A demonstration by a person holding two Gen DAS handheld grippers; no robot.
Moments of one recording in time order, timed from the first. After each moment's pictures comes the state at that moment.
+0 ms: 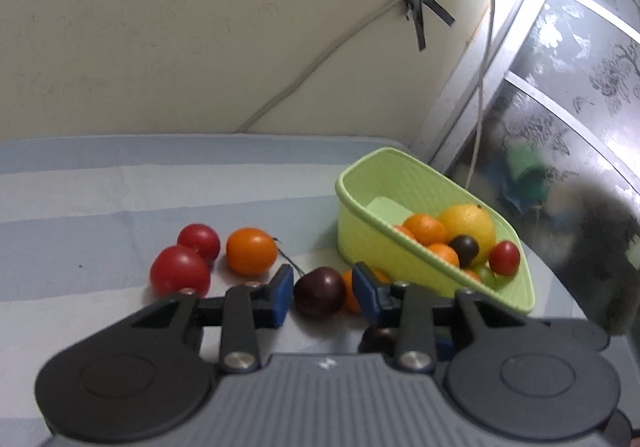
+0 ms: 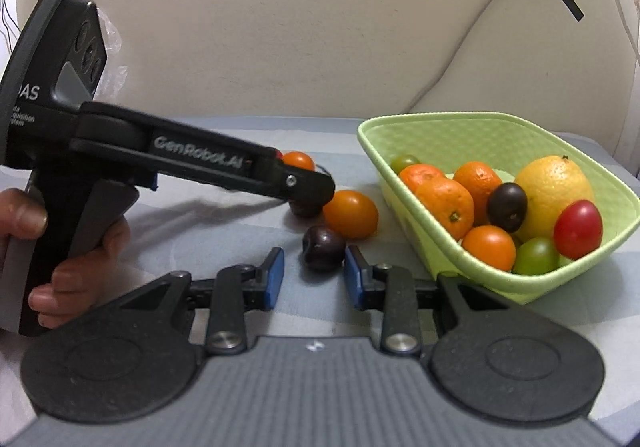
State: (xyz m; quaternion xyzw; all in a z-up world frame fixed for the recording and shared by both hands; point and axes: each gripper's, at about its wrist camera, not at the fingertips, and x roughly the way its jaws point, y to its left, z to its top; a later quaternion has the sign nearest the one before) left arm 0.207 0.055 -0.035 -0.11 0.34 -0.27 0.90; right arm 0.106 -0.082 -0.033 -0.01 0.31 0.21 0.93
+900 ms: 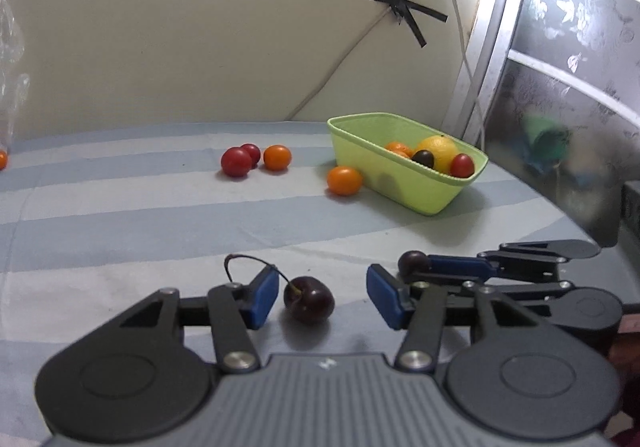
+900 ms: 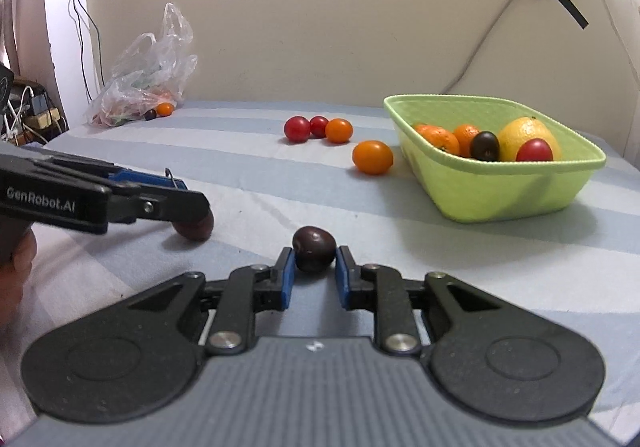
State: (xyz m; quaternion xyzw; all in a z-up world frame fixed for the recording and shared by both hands) left arm 0.033 0.059 -0.023 -0.04 0.30 -0.15 0.94; right arm 0.030 -0.126 -0.037 -0.02 0.29 0.29 0.91
